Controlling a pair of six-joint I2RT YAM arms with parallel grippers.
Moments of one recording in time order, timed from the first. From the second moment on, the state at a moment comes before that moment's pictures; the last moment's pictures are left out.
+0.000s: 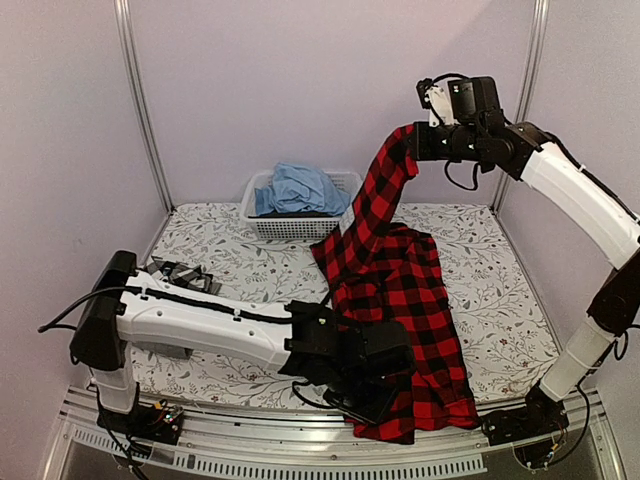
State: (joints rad) left arm -1.48 1.96 1.54 -0.75 0.09 -0.93; right arm 0.59 1.64 1.82 -0.55 0.12 0.21
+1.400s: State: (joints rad) left arm -0.87 2.03 1.62 -0.51 0.03 -0.72; right arm 0.42 1.29 1.14 -0.56 -0.03 0.37
